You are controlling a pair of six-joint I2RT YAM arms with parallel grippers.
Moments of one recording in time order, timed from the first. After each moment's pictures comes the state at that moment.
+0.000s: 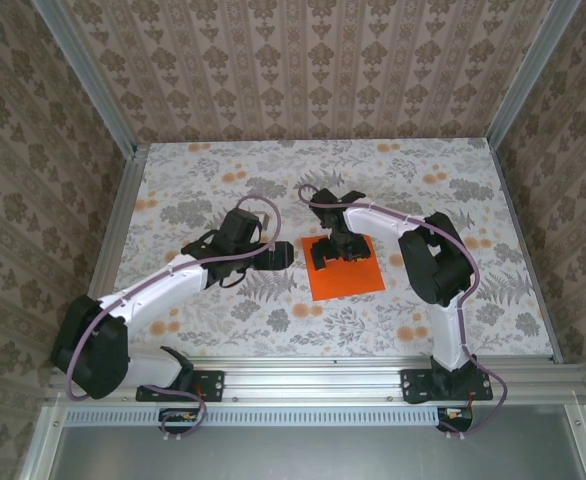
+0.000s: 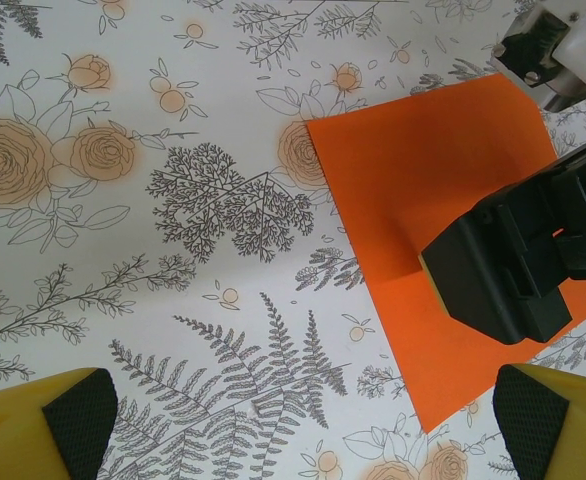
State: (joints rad) left arm -0.66 1.32 0.84 -0.37 0.10 -0.50; right arm 0.57 2.05 1.49 -0.97 0.02 0.37
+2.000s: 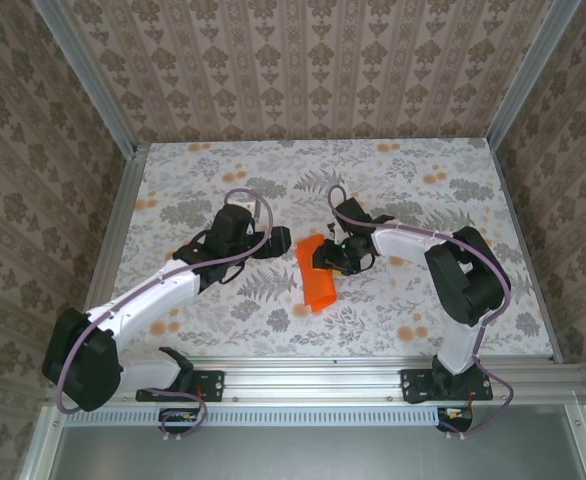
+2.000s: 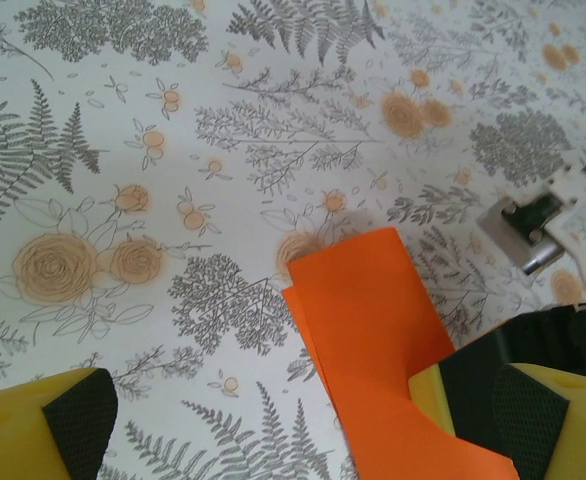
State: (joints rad) left arm -0.66 1.24 0.82 -0.25 -0.01 -0.54; right arm 0.50 1.82 1.08 -0.44 -0.43 0.65
